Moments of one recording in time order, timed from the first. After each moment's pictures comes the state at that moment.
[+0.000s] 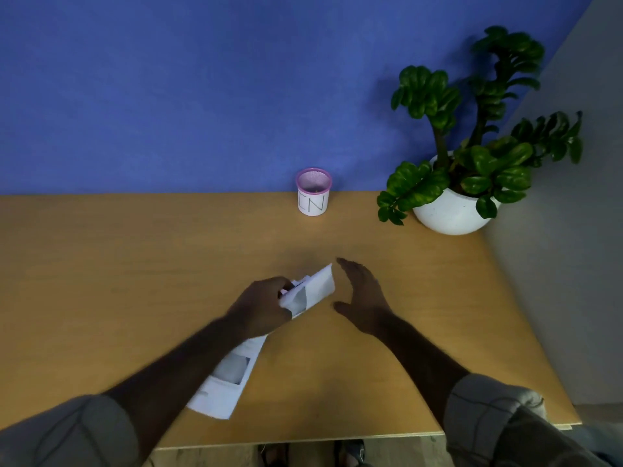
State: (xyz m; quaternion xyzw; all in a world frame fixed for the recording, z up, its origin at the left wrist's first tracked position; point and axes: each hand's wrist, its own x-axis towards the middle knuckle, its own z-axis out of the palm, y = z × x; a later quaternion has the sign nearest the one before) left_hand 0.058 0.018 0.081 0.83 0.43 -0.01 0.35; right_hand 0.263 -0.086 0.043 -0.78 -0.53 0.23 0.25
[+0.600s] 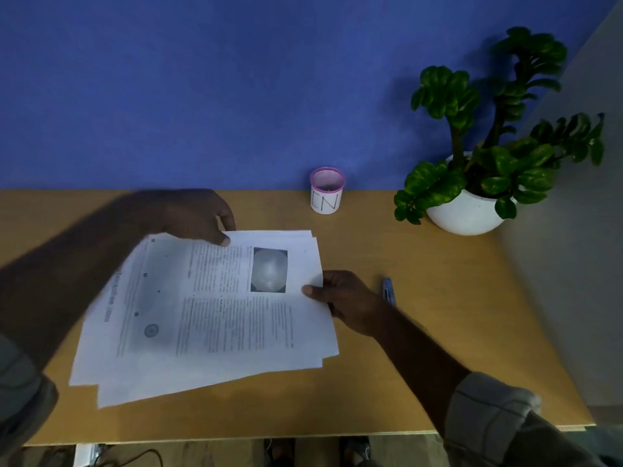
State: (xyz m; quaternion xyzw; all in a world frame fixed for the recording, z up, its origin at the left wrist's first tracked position) left_hand 0.003 0.146 0.224 0.88 0.39 -0.19 0.21; right_hand 0.207 -0.060 0.080 -0.56 -0.29 0.62 0.46
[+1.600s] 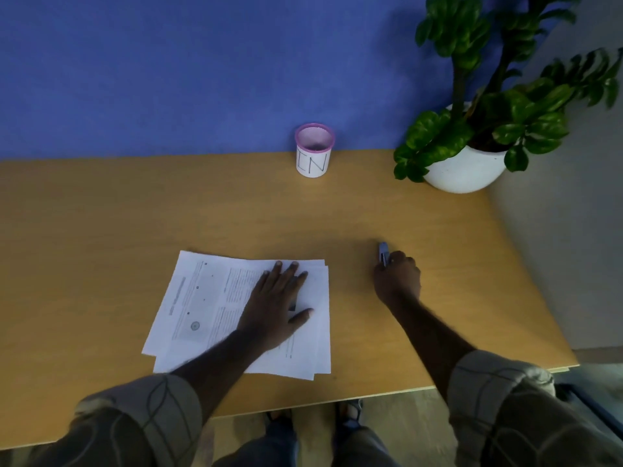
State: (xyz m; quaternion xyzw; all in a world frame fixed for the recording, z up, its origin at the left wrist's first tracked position) left_hand 0.022 -0.002 -0.049 0.94 0.28 0.02 0.16; right_hand 0.260 -0.101 0.008 -0.94 -0.19 0.18 0.20
